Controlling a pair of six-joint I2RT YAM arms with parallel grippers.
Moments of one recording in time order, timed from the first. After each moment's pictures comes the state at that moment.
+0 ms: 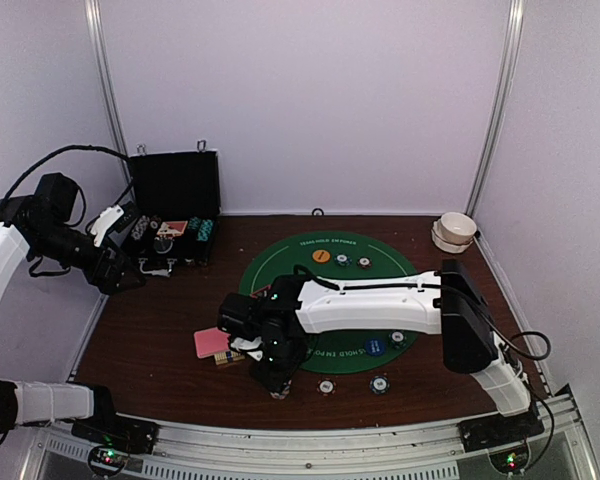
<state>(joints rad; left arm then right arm) 0.01 1.08 1.26 -1.26 0.53 0.61 1.26 2.32 2.02 -1.13 0.00 0.23</state>
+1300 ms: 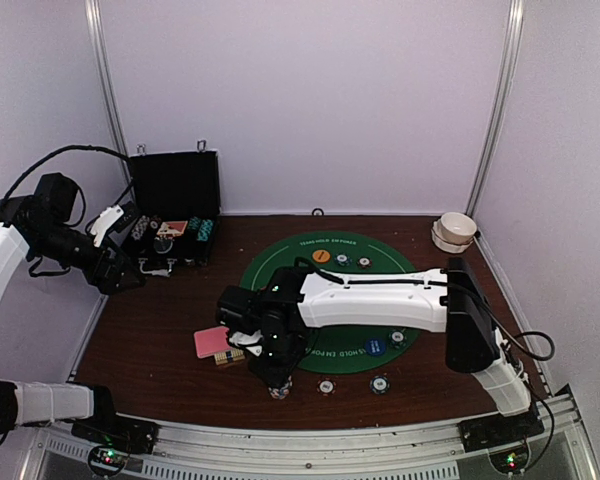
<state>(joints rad) 0.01 1.07 1.26 -1.26 0.53 0.62 1.26 2.31 2.07 -1.18 -0.01 0.23</state>
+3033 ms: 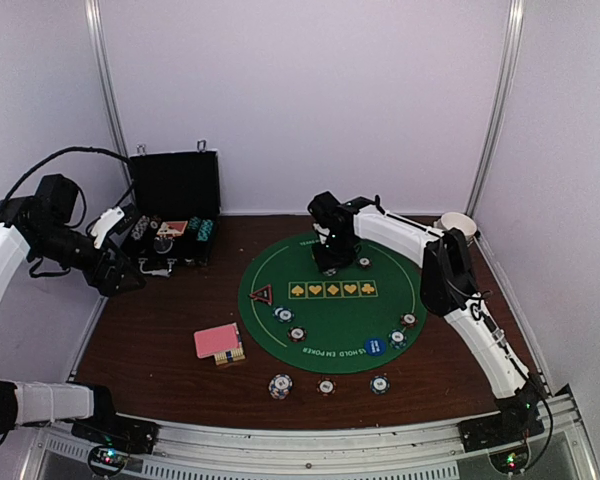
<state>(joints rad) 0.01 1.07 1.26 -1.26 0.52 0.63 0.63 2.65 2.49 -1.01 0.12 0.30</state>
